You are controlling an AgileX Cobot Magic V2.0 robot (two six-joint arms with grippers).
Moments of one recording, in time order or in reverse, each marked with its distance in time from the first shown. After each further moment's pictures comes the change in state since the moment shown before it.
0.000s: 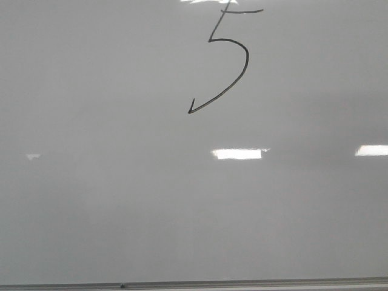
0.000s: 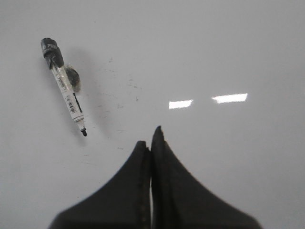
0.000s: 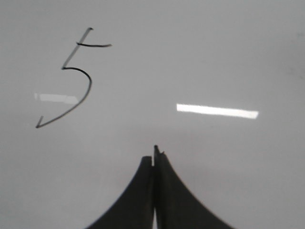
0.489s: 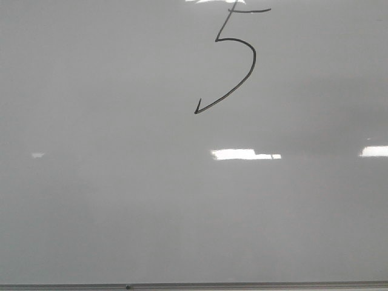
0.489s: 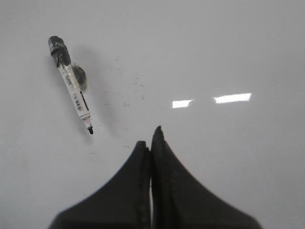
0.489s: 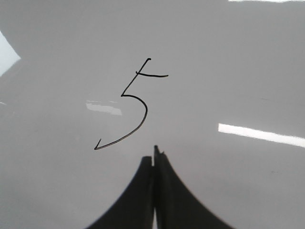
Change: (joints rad) left arm 0.000 0.000 0.000 0.000 0.000 0.000; right arm 0.094 0.068 -0.088 0.511 -0.009 -0.522
